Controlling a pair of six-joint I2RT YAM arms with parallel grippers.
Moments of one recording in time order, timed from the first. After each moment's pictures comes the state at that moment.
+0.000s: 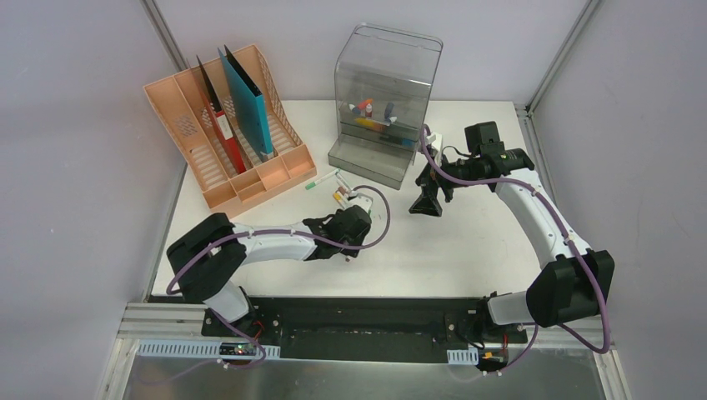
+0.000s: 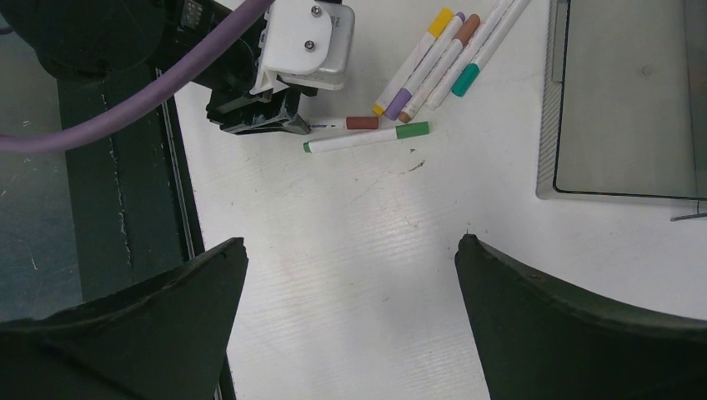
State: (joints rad) left arm -0.99 1.57 0.79 -0.17 -0.32 -0.44; right arm 0.25 1.39 1.25 -0.90 -0.91 -0.73
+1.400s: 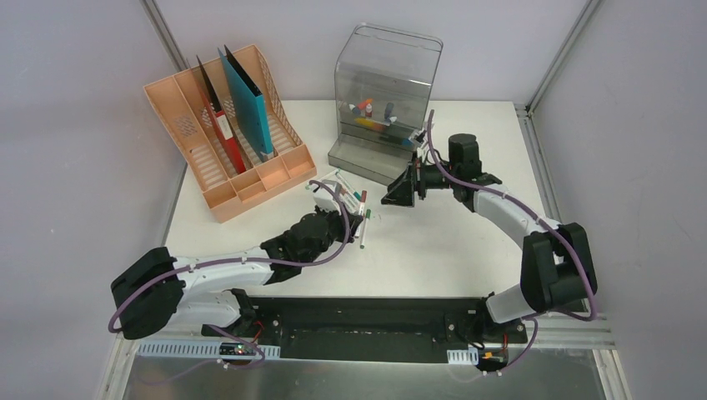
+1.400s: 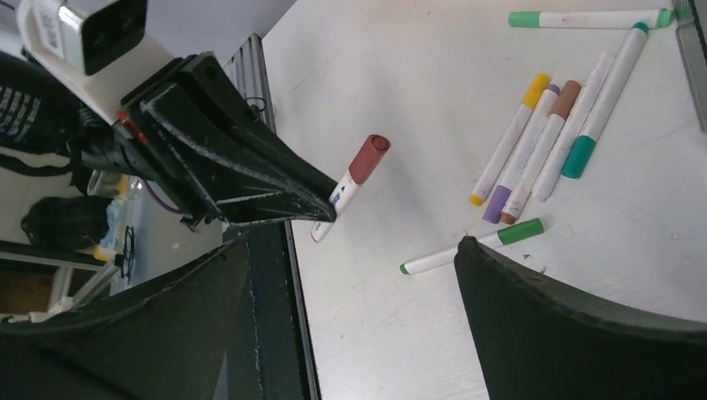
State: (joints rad) left arm -1.01 1.16 0.49 0.37 -0.39 -0.56; right arm 0.32 1.47 0.97 -0.10 -1.13 0.09
